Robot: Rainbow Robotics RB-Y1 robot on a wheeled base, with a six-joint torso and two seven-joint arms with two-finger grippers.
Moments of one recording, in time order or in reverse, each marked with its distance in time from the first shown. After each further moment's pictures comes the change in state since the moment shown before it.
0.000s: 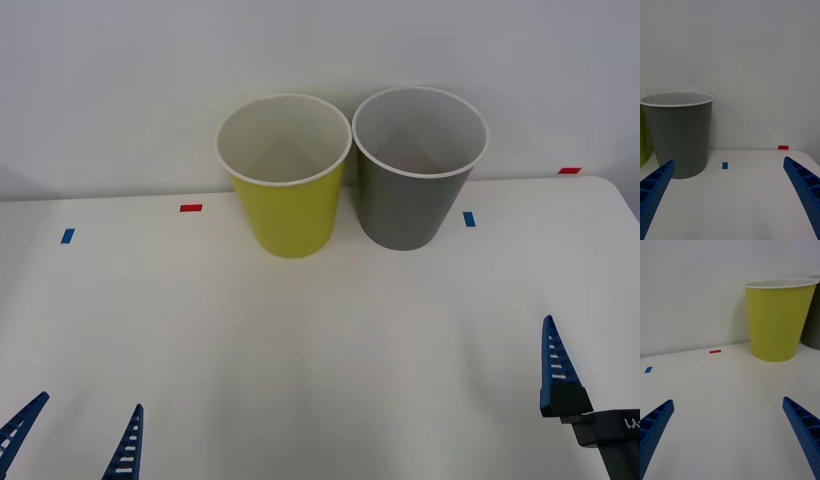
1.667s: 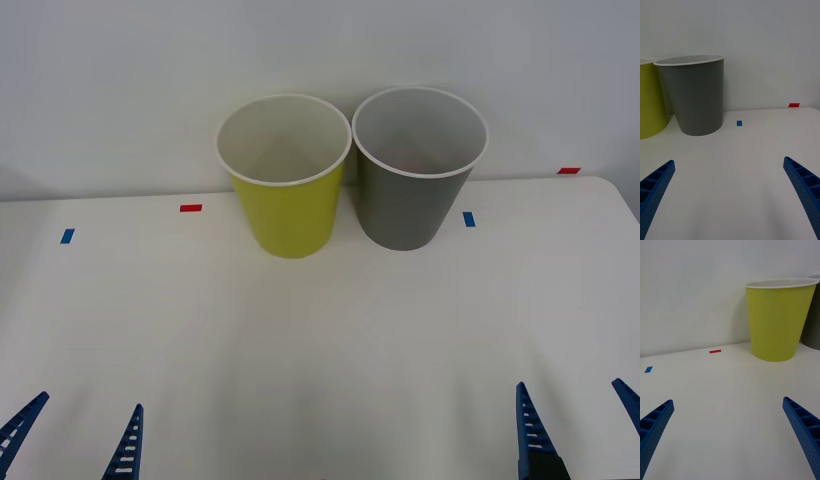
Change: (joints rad) right arm 0.154 -0.036 0.111 0.000 -0.004 -0.005 0.001; left arm 0.000 0.000 0.000 0.000 0.000 0.000 0.000
